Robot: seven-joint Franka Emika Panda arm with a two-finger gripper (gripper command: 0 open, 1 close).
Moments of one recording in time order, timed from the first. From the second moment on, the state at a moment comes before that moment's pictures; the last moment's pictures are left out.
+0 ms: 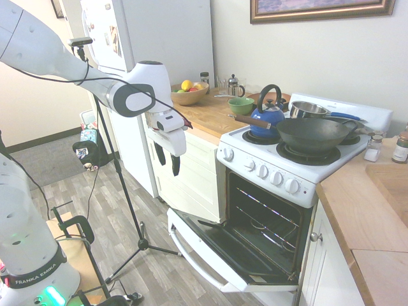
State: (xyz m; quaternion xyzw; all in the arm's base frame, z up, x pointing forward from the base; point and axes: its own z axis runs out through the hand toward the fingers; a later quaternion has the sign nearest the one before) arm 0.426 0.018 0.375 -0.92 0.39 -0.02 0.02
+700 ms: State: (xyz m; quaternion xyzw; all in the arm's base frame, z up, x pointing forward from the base) arm 0.457 -0.031 0.201 -0.90 0.43 0.11 -0.05
